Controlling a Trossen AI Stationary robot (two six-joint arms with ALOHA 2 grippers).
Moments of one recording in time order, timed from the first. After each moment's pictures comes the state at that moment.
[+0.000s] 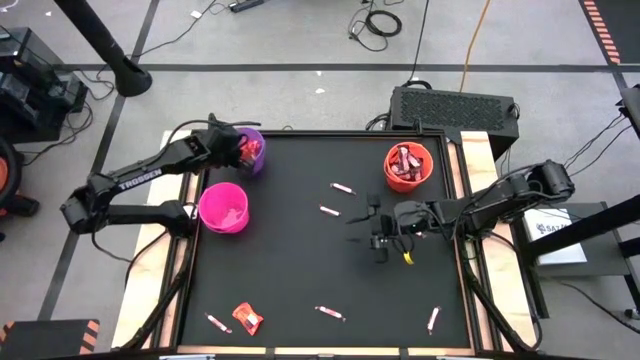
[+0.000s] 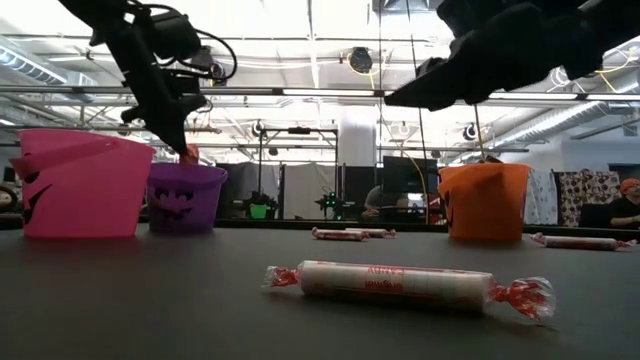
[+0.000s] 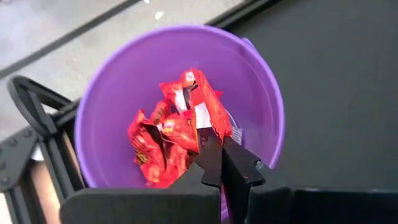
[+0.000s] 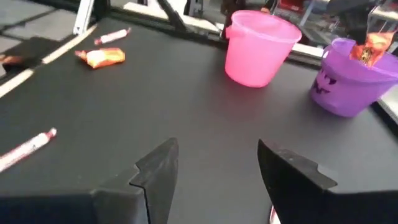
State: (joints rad) left arm 0.69 1.05 0.77 -0.63 -0.23 -0.20; right arm 0.16 1.30 0.53 0.45 0.10 -0.14
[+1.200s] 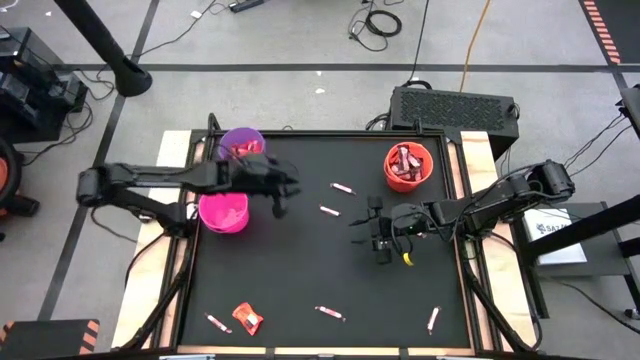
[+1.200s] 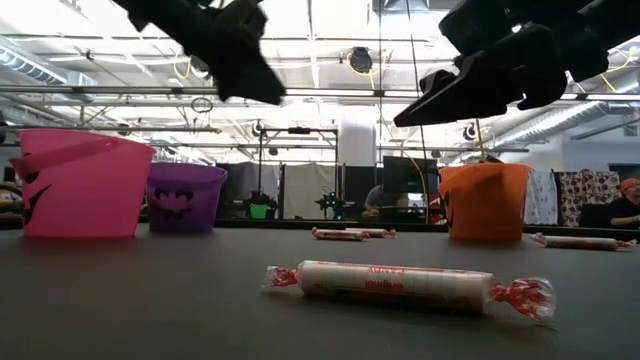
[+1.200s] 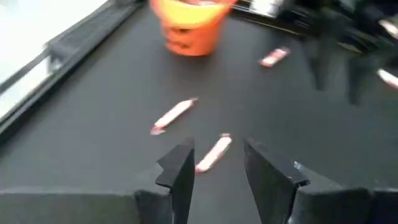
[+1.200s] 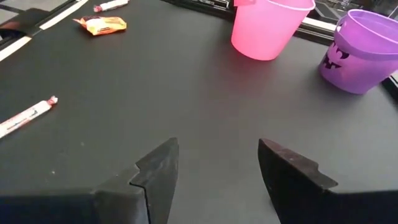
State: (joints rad) left arm 0.17 1.24 0.87 -0.18 -0.04 -0.16; right arm 0.16 1.30 0.53 0.34 0.10 -0.14
